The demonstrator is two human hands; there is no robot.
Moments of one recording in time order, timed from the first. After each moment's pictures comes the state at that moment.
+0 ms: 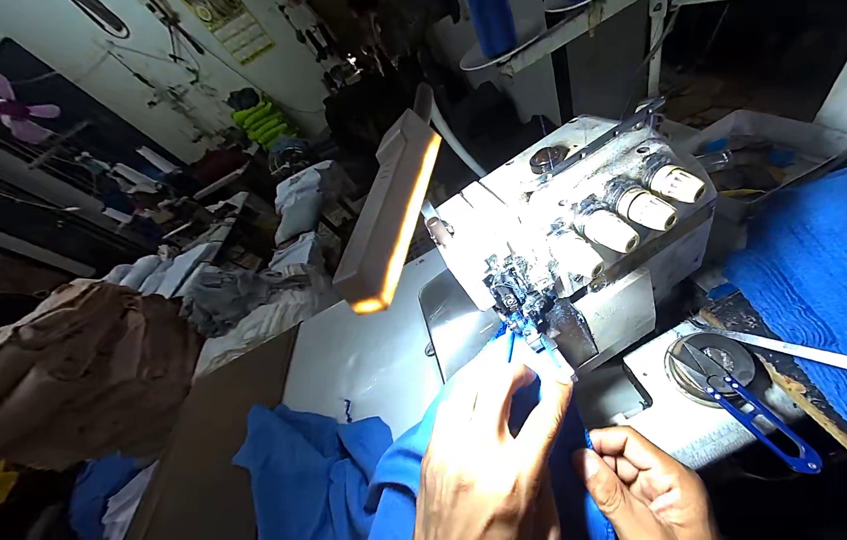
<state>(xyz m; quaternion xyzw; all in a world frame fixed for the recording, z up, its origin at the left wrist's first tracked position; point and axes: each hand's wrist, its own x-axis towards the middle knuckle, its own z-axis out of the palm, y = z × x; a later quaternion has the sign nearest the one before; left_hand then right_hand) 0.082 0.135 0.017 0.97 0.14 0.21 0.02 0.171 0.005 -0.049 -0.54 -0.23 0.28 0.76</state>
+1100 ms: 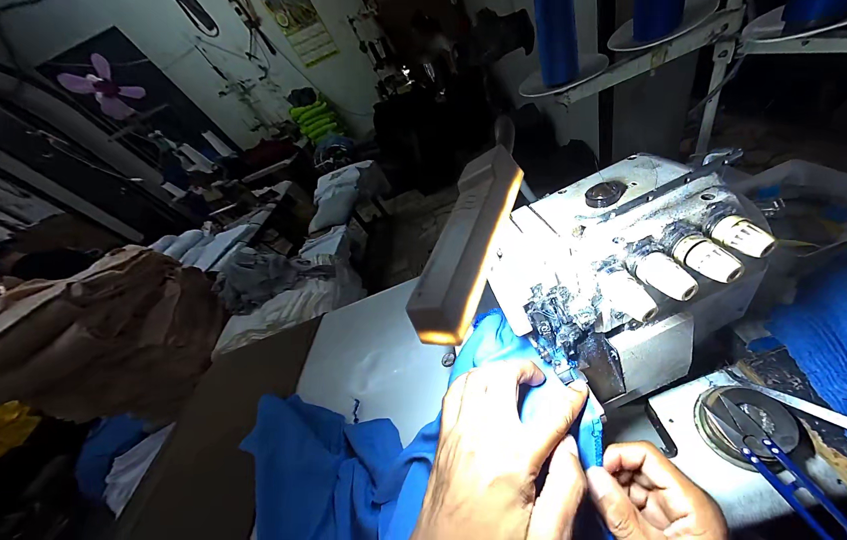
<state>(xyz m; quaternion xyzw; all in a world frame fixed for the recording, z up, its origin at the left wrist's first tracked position) 0.093 0.155 0.020 0.95 0.19 0.21 0.10 0.190 0.021 -0.049 -0.54 -0.29 0.27 0.74</state>
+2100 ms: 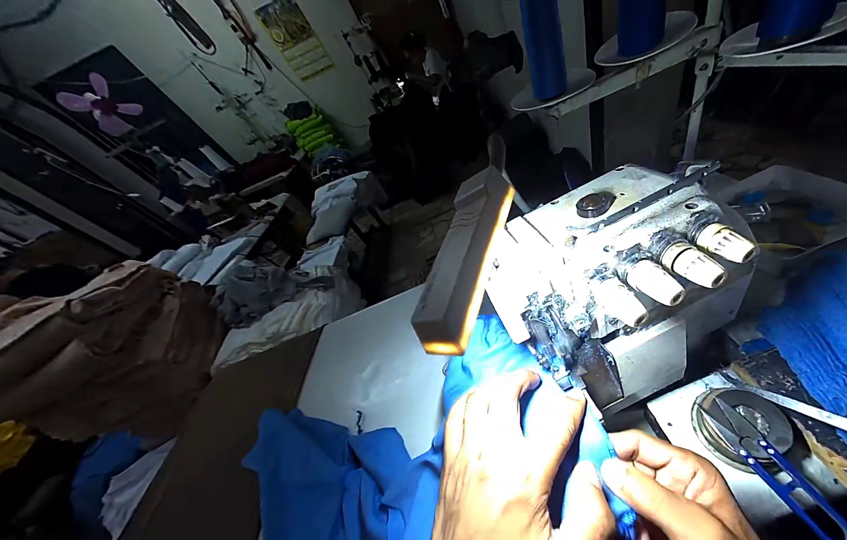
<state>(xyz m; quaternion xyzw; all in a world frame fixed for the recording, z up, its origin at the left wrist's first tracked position) 0.092 0.138 0.026 0.95 0.23 0.19 0.07 0.216 0.018 -0.027 -0.40 -0.22 0.44 0.77</state>
